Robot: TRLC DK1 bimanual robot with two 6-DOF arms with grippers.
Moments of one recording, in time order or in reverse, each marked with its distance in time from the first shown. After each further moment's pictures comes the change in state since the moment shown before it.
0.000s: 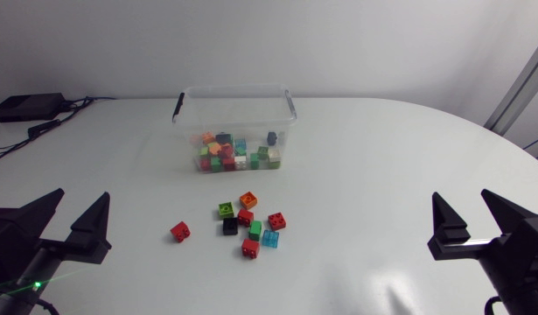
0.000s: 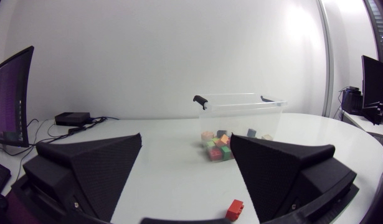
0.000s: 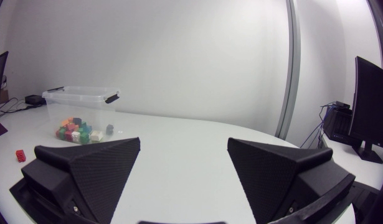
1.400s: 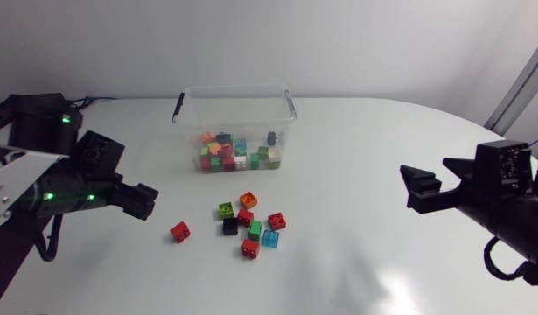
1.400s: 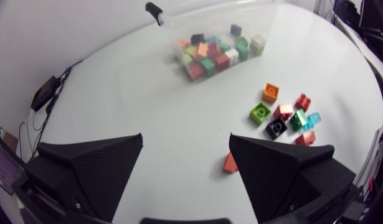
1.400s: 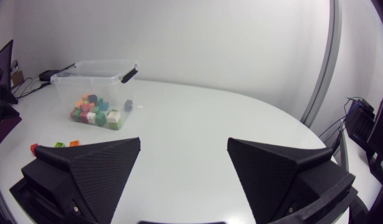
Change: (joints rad) left arm -0.179 1.081 0.657 -0.387 -0.093 0.195; right arm 0.110 0.700 0.365 0.019 -0.018 0.002
